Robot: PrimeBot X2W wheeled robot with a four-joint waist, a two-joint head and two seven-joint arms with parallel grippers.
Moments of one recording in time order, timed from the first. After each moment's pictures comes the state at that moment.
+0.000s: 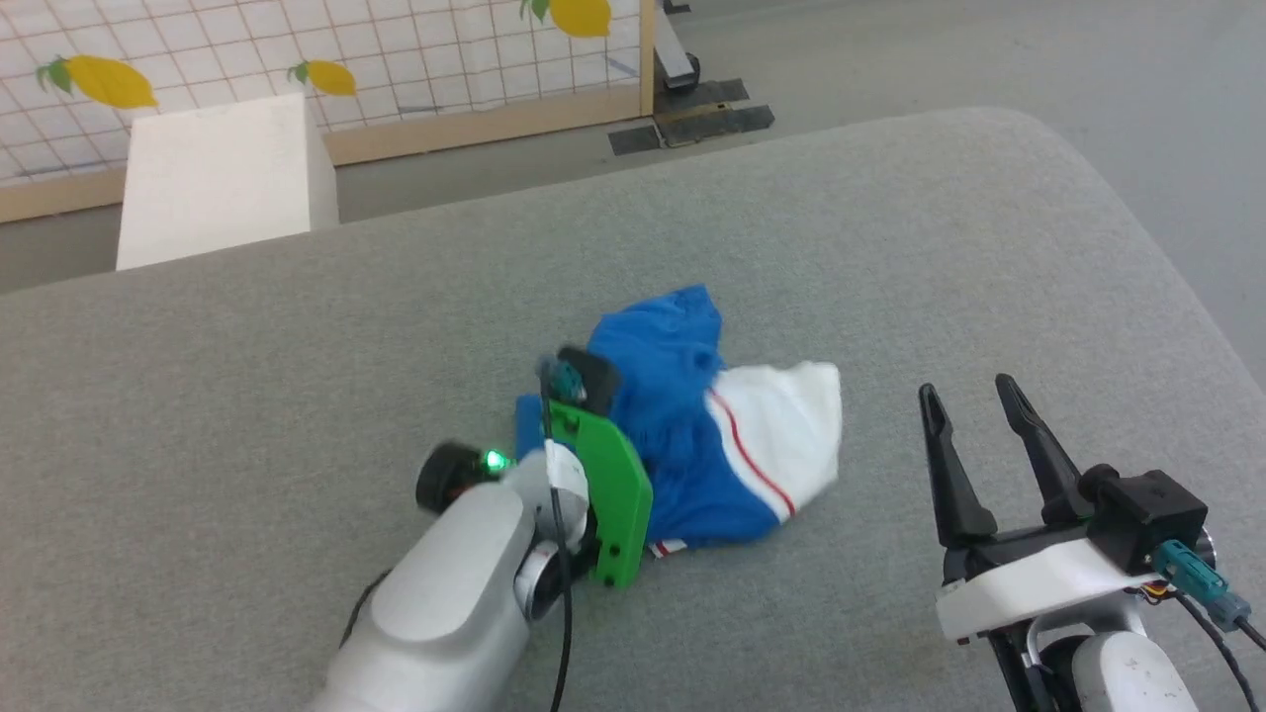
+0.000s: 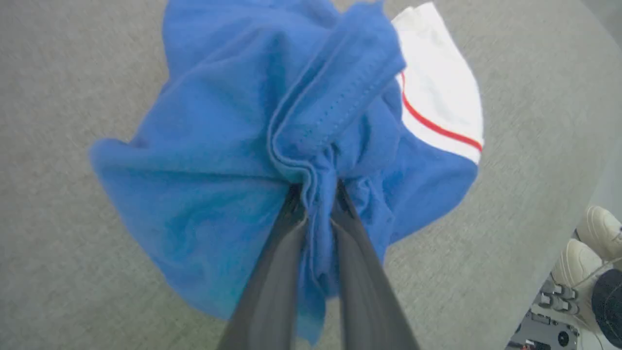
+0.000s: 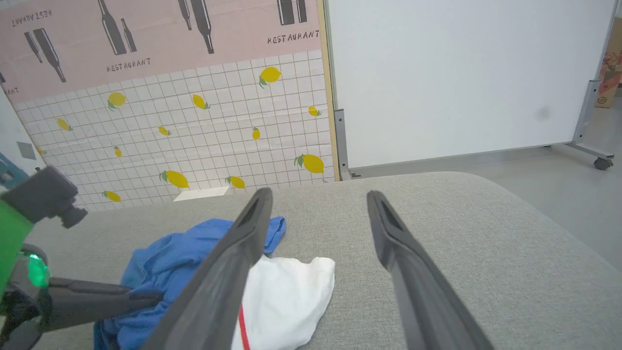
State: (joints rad) left arm -0.57 0.09 -0.60 0.60 -0.52 -0.05 0.43; right arm -0.06 -0.05 0.05 0.05 0.19 0.13 -0.18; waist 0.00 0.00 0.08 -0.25
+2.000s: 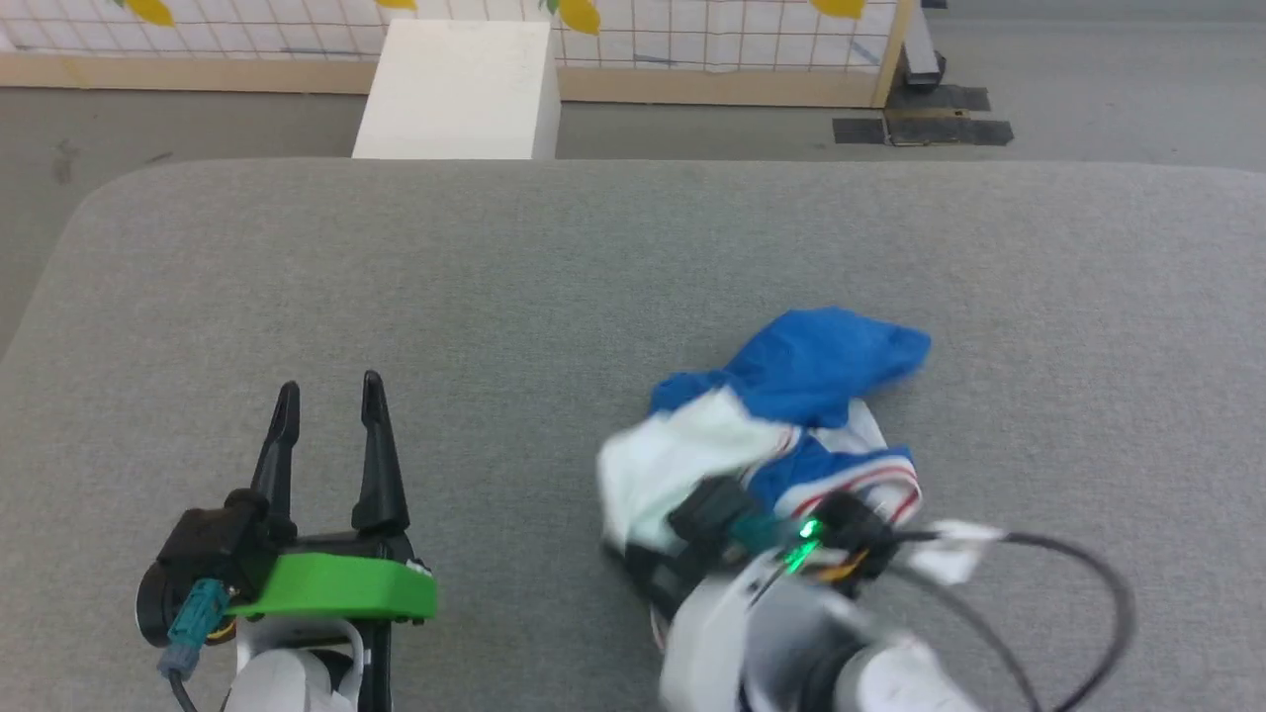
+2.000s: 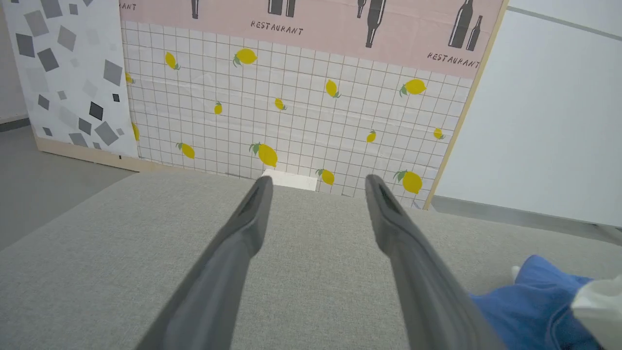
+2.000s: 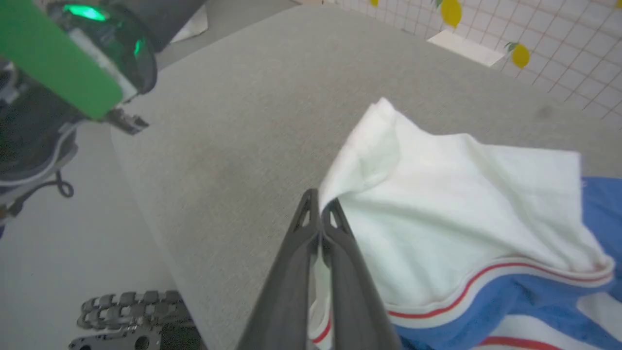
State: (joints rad) left arm -0.06 0.06 -0.01 -0.01 -0.23 0.00 -0.26; right arm -0.21 -0.05 0.59 -0.06 0.22 0.13 0.52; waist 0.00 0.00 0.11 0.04
